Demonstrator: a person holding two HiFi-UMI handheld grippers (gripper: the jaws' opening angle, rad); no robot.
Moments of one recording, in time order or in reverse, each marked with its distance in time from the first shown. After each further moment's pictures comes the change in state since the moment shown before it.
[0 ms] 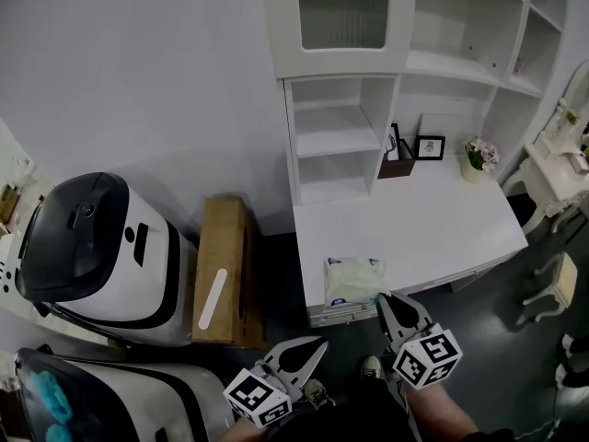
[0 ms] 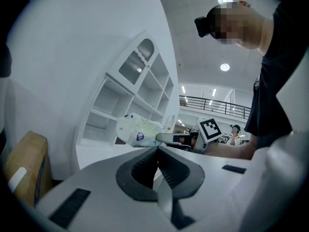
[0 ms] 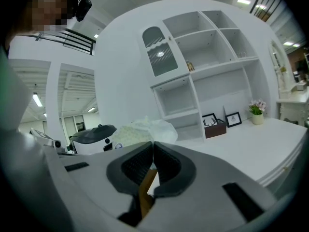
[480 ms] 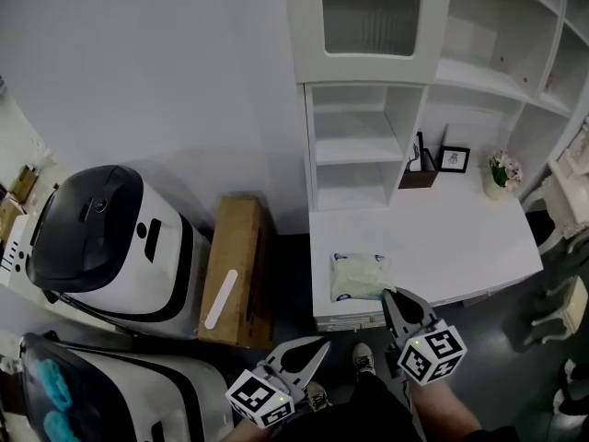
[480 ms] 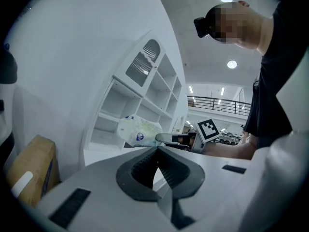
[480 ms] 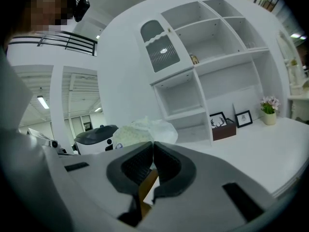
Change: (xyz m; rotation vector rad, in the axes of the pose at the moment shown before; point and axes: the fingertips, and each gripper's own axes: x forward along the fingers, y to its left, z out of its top) left arm 0.024 0.028 0.017 -0.003 -0.031 0.106; right arm 0.050 -0.025 0.017 -0.002 0.026 0.086
